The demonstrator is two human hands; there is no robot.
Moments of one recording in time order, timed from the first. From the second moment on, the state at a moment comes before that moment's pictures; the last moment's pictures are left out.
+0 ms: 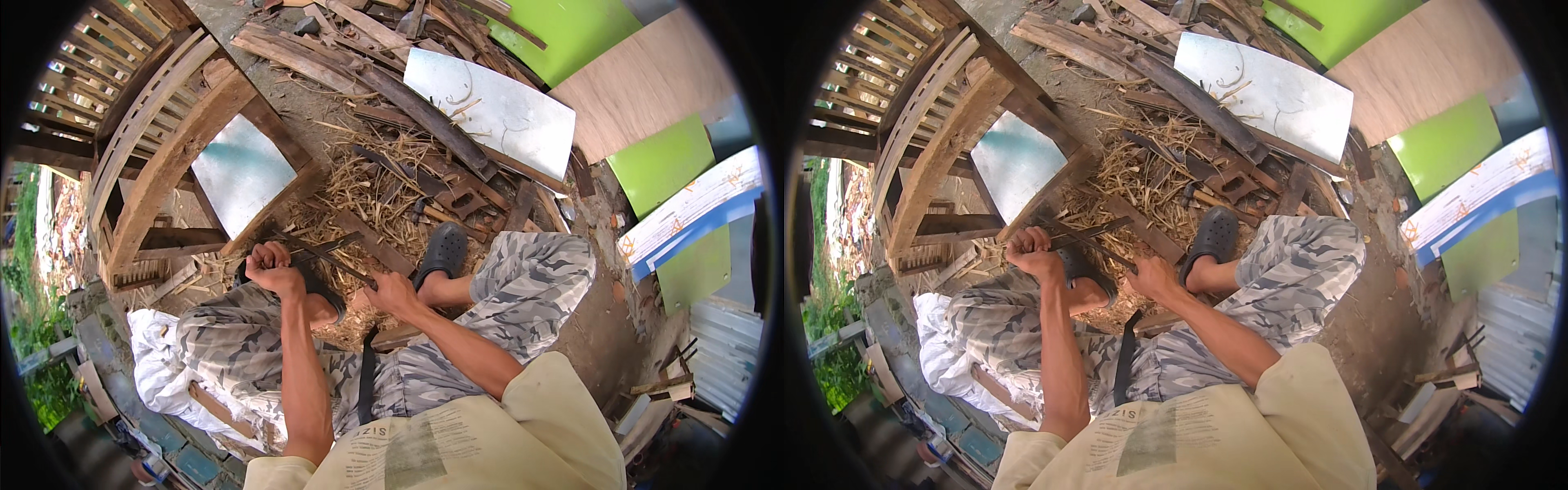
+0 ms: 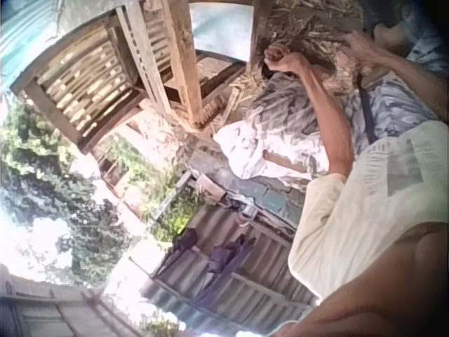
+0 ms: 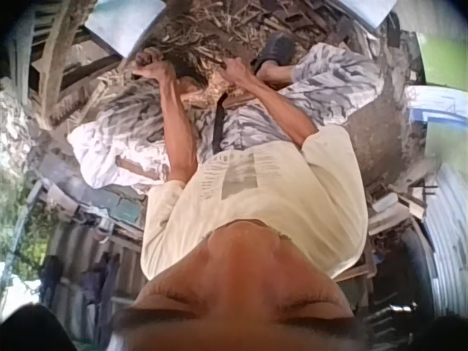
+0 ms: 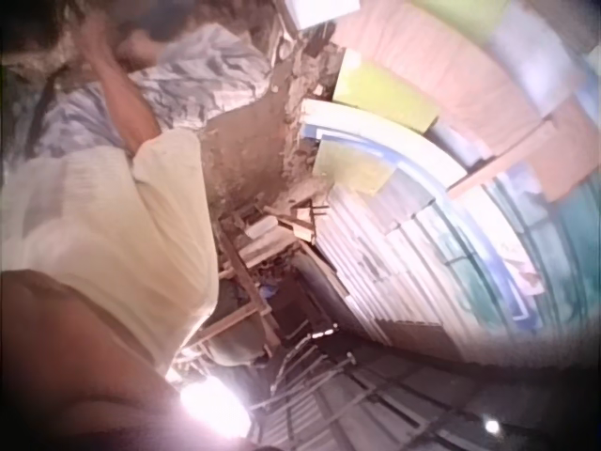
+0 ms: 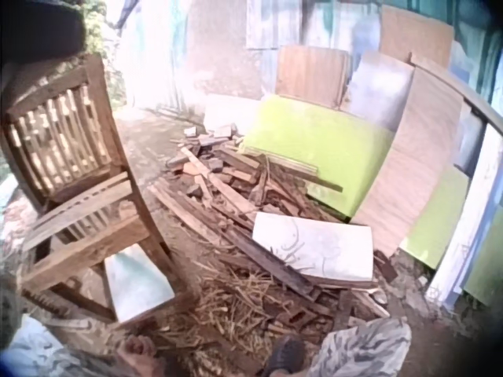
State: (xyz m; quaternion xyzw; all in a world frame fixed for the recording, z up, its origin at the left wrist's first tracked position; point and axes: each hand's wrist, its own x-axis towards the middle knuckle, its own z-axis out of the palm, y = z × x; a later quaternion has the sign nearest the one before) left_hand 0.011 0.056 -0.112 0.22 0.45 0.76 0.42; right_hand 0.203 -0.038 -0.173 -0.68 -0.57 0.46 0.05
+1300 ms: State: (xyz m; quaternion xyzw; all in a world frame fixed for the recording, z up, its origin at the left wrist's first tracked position) left_hand 0.028 0.047 -0.117 0.26 0.45 0.74 0.42; right_hand 0.226 -0.055 -0.226 -0.72 -0.49 0.49 -0.01
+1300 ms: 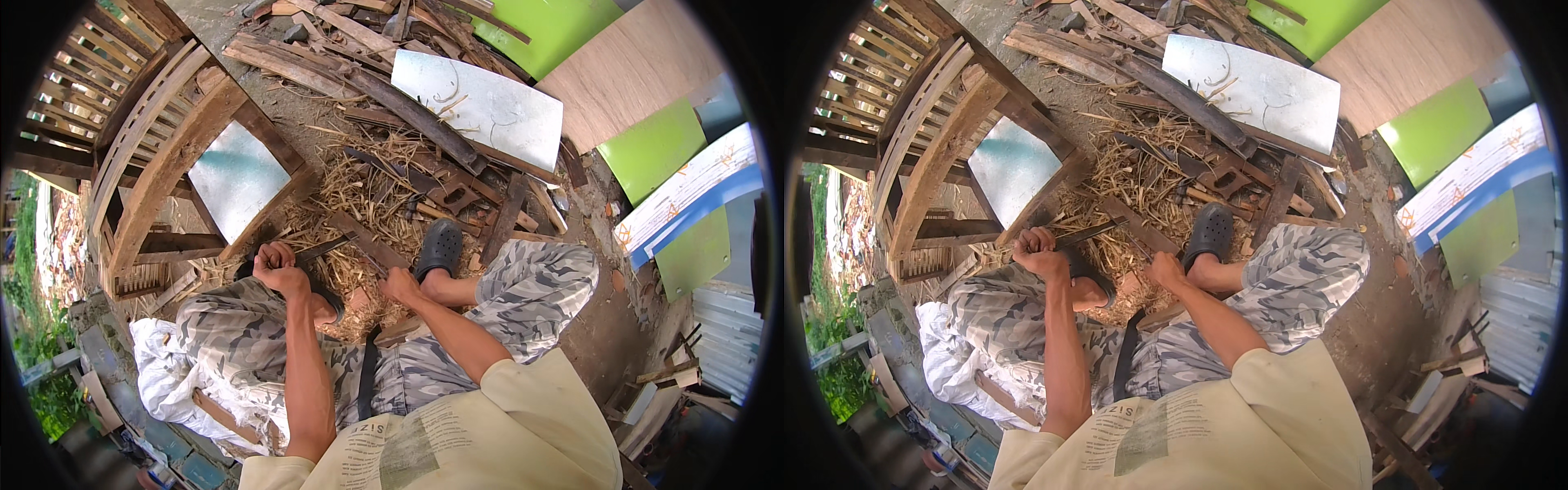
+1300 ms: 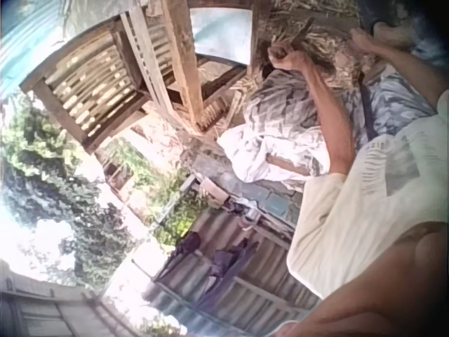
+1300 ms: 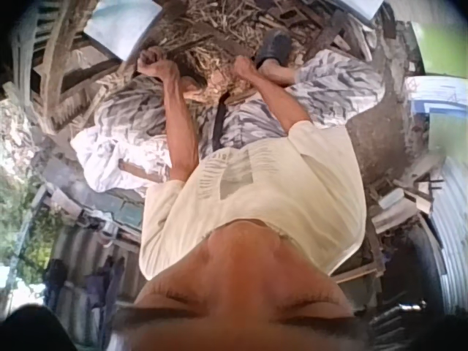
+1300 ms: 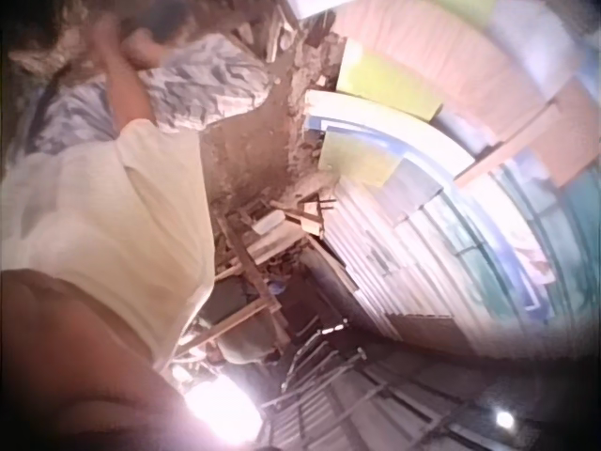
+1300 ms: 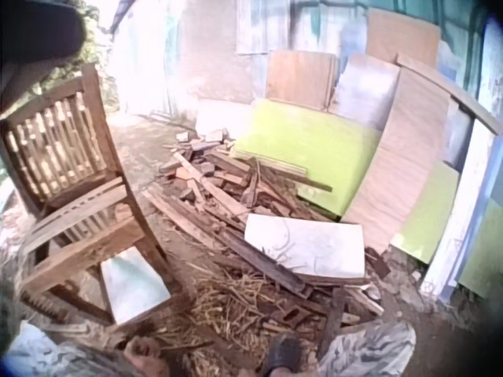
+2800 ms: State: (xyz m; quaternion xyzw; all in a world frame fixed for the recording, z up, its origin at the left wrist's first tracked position) left_hand 0.030 0.035 -0.115 0.28 0.45 0.74 0.41; right_hand 0.253 -0.044 -0.226 -0.69 -0.49 0.53 -0.08
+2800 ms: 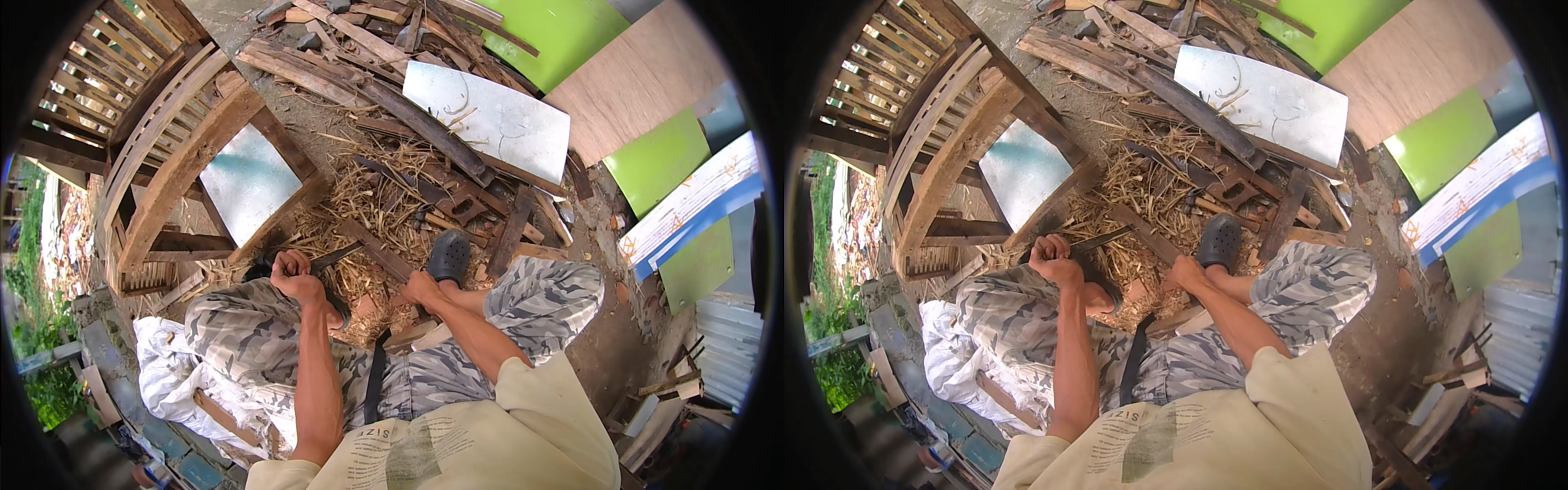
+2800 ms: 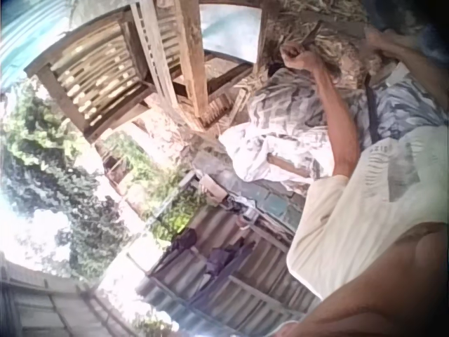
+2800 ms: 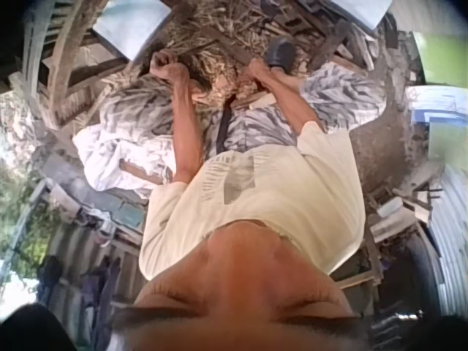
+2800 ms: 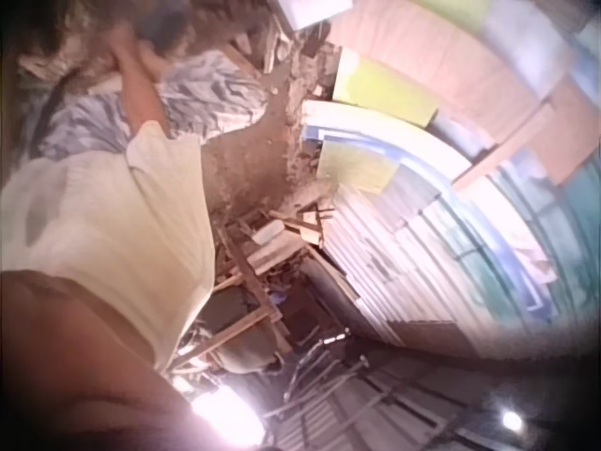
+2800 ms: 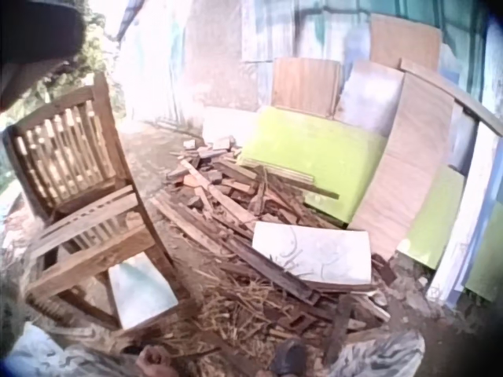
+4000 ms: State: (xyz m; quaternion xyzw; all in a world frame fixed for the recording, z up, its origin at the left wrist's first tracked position) left_hand 0.014 0.027 -0.117 0.24 0.46 0.75 0.41; right_hand 0.232 -0.046 -0.236 -0.69 -0.52 0.50 -0.02
